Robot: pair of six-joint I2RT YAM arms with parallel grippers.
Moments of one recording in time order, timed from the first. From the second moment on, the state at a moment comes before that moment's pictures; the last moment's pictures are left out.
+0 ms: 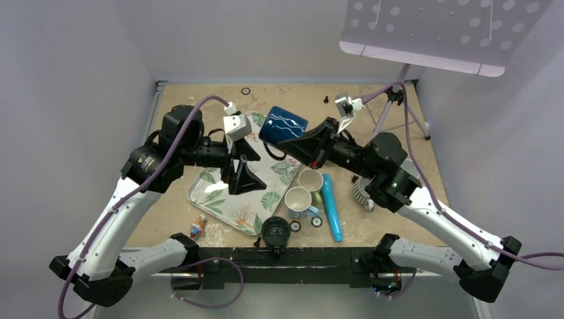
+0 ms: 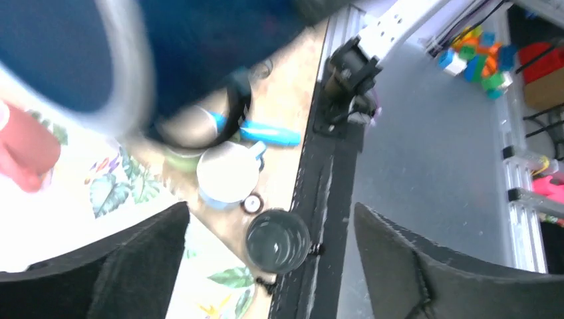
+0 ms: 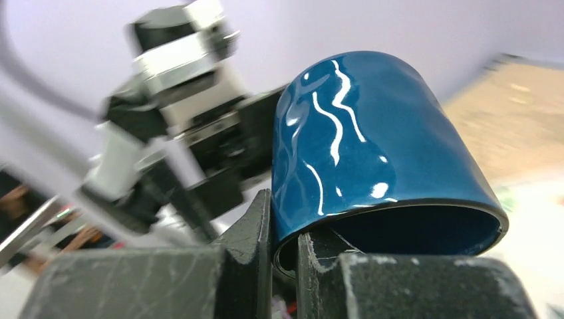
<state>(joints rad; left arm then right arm) -0.56 1.05 1.41 -0.81 0.81 0.04 0.85 0.99 1.01 0.30 -0.38 0.70</state>
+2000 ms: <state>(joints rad) -0.51 1.95 1.66 -0.69 0.23 0.39 0.45 1.35 0.93 -0.83 0.06 0.35</state>
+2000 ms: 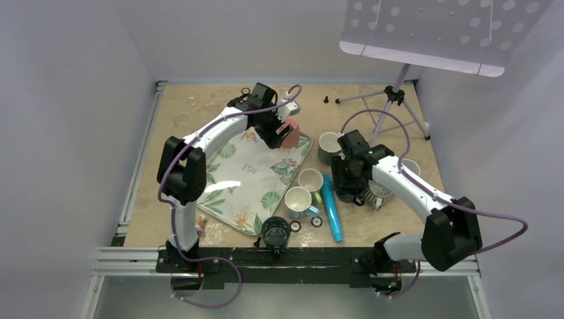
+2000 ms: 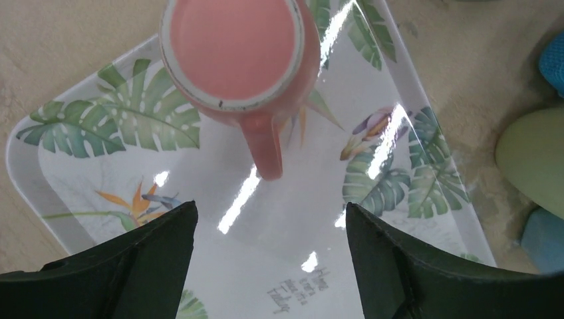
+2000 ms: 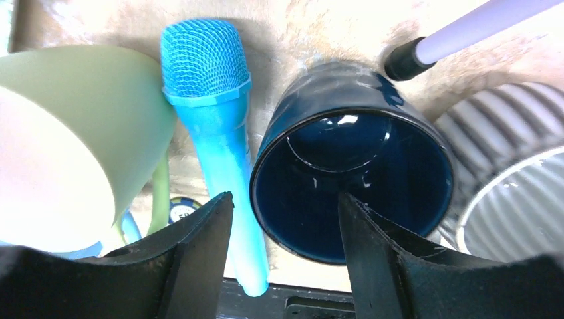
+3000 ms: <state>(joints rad) -0.45 1.65 1.65 -0.87 0.35 0.26 0.50 0.83 0.95 -0.49 -0.23 0.43</state>
